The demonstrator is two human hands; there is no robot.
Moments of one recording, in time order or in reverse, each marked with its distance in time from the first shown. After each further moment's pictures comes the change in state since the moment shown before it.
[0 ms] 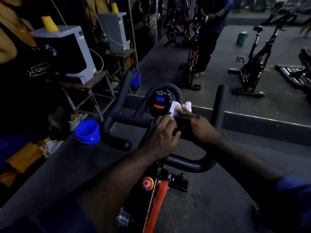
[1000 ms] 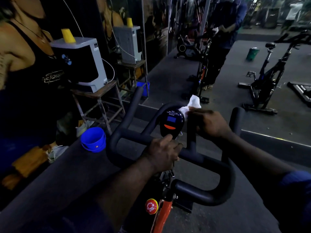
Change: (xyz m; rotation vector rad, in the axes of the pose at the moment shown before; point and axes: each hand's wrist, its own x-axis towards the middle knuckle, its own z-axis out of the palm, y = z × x) left_hand 0.019 -0.043 -0.008 0.487 -0.163 0.231; right_hand 0.078 0.028 -0.041 -0.202 0.206 -0.102
